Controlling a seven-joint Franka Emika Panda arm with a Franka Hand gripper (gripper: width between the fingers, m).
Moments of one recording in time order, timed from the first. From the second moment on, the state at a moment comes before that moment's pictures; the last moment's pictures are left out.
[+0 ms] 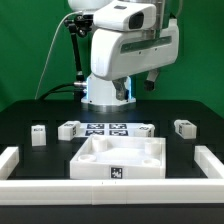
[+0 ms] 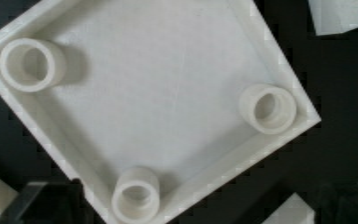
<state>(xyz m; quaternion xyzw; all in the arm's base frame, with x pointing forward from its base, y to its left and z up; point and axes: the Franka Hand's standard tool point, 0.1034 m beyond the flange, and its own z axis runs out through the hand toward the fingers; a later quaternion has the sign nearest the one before) 0.520 0.026 0.134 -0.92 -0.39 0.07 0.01</state>
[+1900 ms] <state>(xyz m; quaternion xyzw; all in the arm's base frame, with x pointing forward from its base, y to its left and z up) 0.492 0.007 0.075 -0.86 -0.51 0.00 0.00</state>
